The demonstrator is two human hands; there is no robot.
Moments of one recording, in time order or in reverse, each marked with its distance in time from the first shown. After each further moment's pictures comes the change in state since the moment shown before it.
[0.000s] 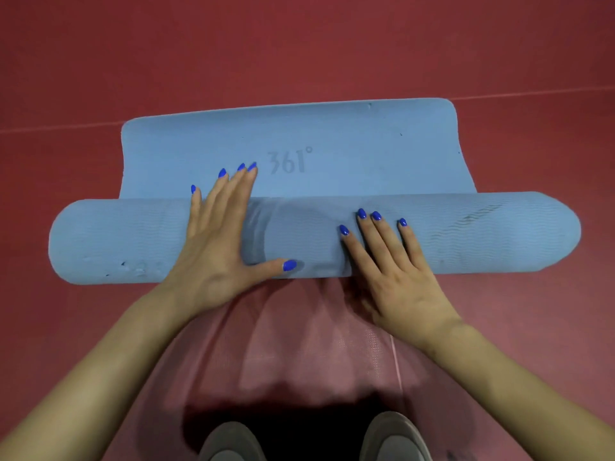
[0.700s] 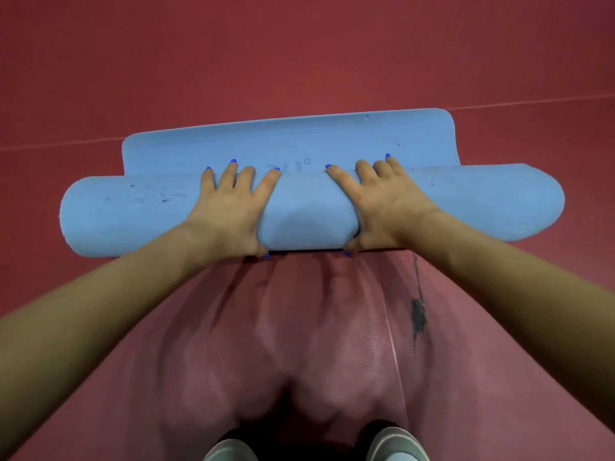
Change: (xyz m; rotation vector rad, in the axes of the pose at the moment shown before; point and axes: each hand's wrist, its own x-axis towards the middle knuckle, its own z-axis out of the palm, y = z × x) left_hand 0.073 -0.014 0.003 0.696 -0.313 0.001; right_hand 0.115 0.047 -0.021 -0.175 -0.374 -0.011
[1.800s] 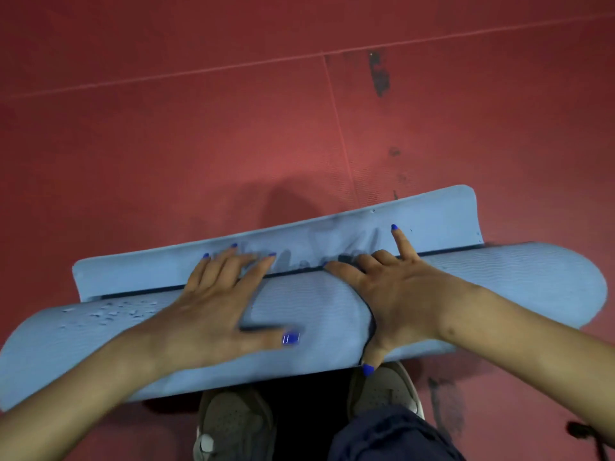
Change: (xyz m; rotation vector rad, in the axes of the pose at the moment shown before) left_hand -0.151 0.053 0.017 -0.472 -0.355 0.155; right_hand -0.143 -0.061 -0.005 0.290 -0.651 -0.220
